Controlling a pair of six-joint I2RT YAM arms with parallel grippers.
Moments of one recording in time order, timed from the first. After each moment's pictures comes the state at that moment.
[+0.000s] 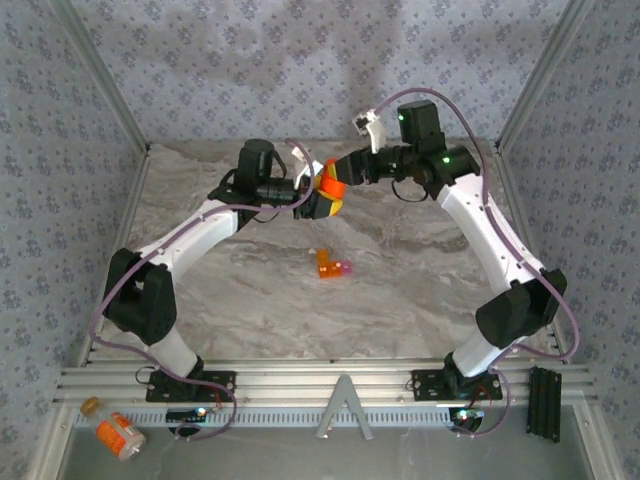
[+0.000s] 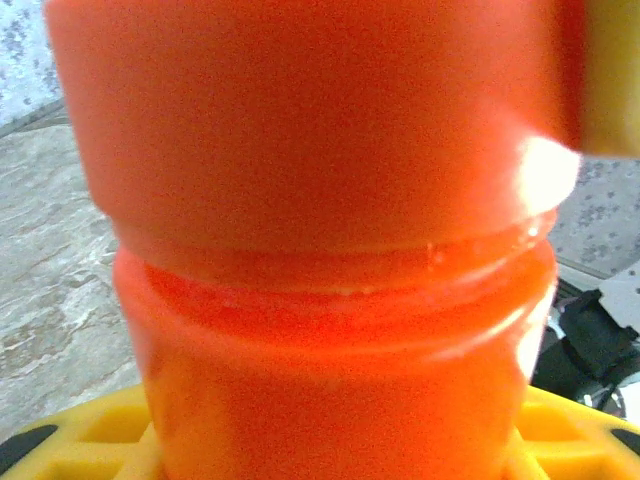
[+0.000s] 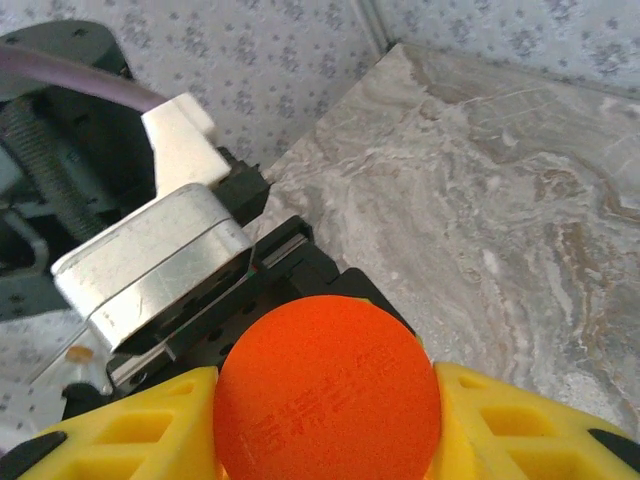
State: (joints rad) left arm -0.52 1.65 1.33 -0.06 0.93 0.01; right arm 0.40 1.60 1.73 -0.71 -0.67 0.11
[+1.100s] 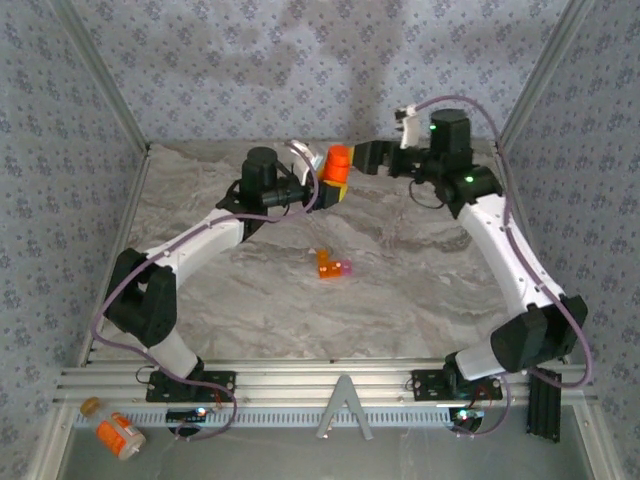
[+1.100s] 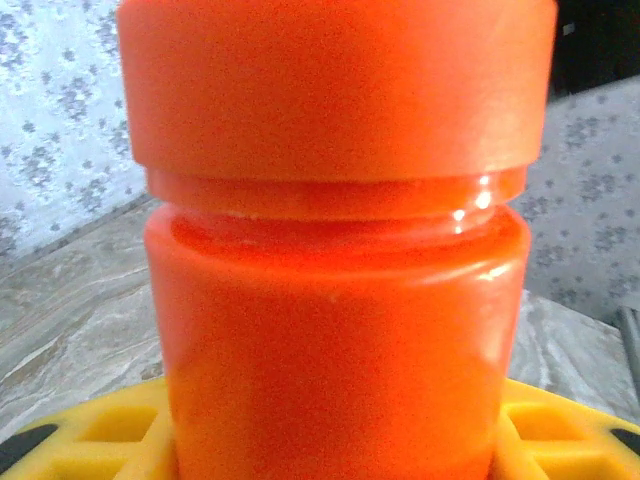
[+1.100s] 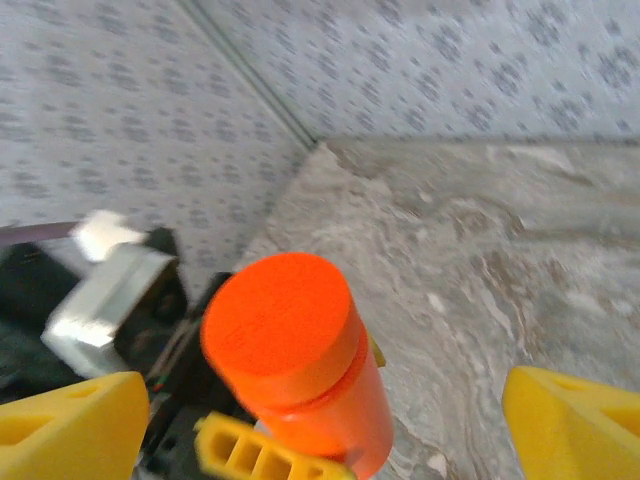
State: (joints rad) left arm -0.55 1.64 1.25 0.22 0.67 -0.10; right arm 0.27 1.43 1.52 -0.44 -0.66 0.36
